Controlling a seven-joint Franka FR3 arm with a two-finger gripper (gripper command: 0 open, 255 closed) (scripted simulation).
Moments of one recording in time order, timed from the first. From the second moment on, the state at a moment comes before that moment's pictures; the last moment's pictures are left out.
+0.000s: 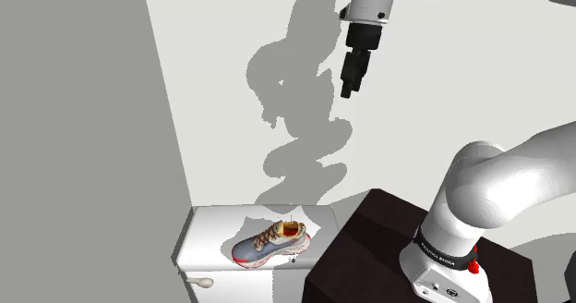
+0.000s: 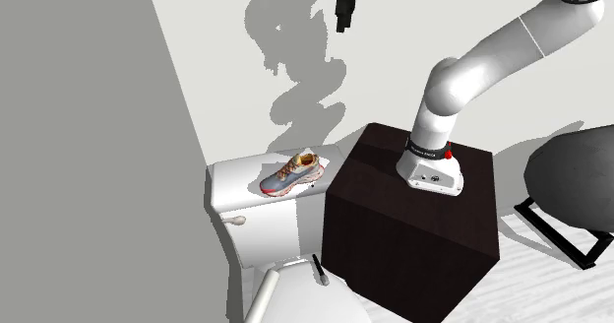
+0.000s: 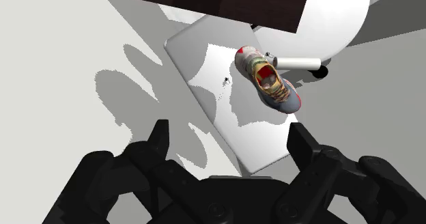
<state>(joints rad) 0.00 -0.74 -0.01 -2.29 0.07 1.56 -0.17</state>
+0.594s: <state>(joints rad) 0.04 -0.72 0.06 -2.49 0.10 1.76 -0.14</state>
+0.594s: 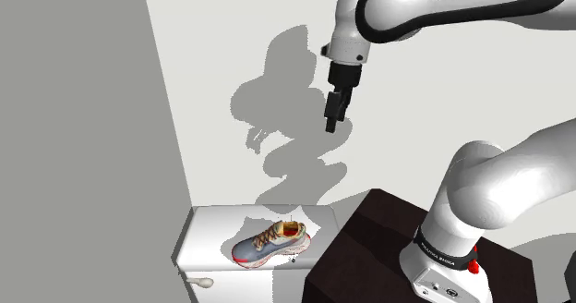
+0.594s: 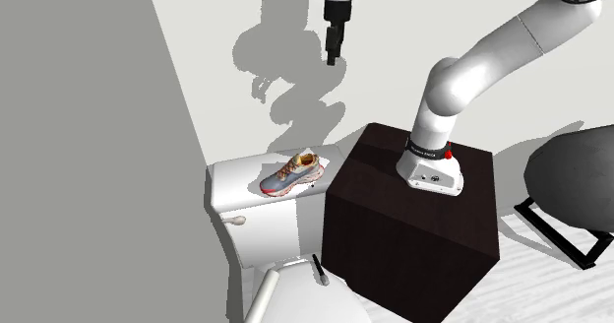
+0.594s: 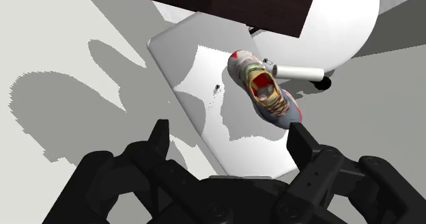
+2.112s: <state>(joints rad) 0.14 -0.09 0.32 -2.73 0.09 2.58 0.02</state>
